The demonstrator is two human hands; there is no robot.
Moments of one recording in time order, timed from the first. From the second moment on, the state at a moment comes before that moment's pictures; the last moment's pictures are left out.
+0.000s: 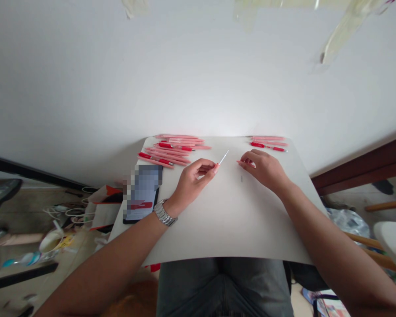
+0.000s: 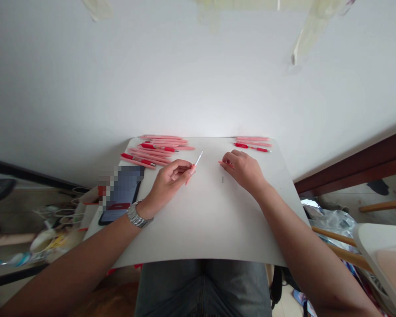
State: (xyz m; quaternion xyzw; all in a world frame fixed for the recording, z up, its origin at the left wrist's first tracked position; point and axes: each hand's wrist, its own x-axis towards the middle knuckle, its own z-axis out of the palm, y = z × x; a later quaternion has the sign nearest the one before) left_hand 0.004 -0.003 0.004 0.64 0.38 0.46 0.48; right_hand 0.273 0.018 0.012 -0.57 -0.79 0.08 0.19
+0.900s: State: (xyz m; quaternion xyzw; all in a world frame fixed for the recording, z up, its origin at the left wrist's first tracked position) left_hand 0.005 -0.002 0.000 0.64 0.38 0.46 0.48; right_hand 0.265 0.023 0.007 -0.65 -0.73 0.10 0.16
